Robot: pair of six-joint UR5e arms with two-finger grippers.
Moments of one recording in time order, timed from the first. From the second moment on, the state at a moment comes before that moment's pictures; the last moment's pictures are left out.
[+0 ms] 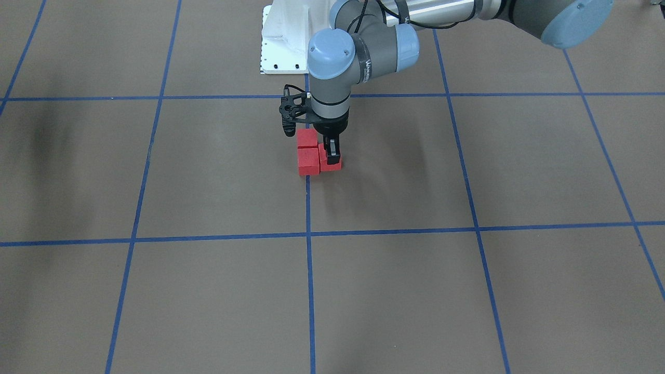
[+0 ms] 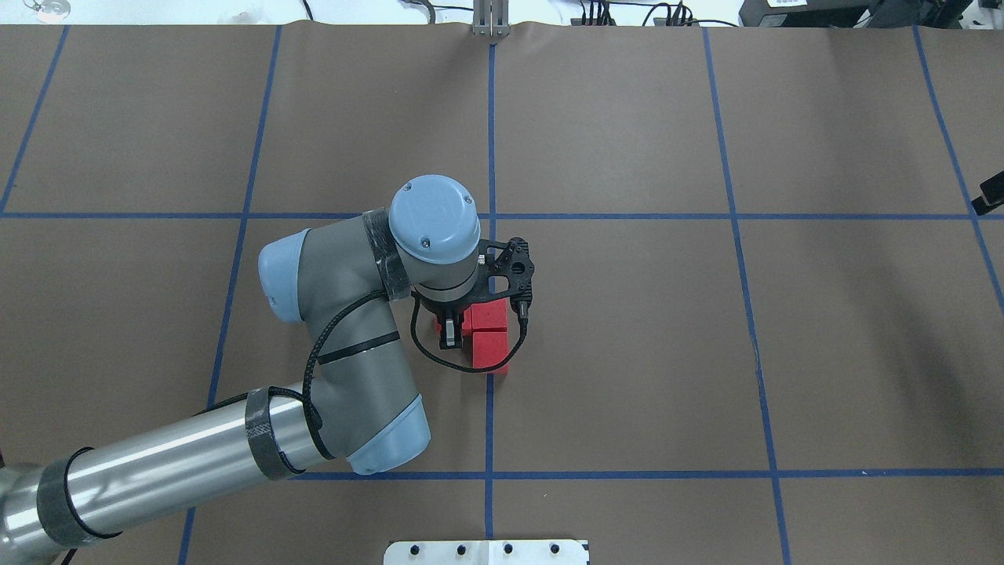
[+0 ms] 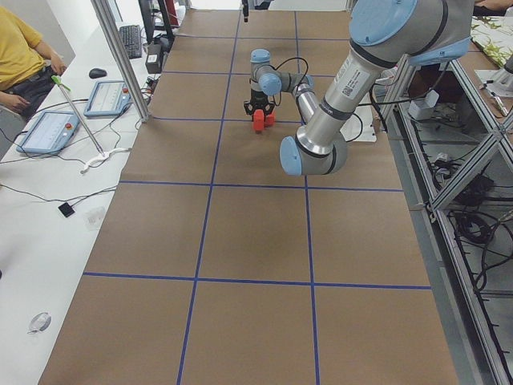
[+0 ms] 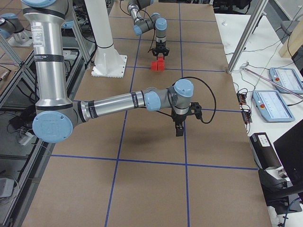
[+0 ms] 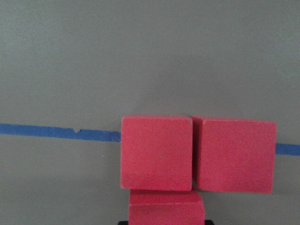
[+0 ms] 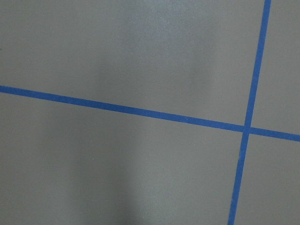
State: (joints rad) left arm -0.48 -2.39 -1.54 -1.52 -1.85 0.29; right arm 1.33 -1.53 1.76 -1.56 2.27 0.19
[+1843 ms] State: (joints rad) left arm -0.47 -2.39 -1.53 -1.51 -1.85 0.30; right arm 1.33 -1.52 1.76 -1.56 2.27 0.18
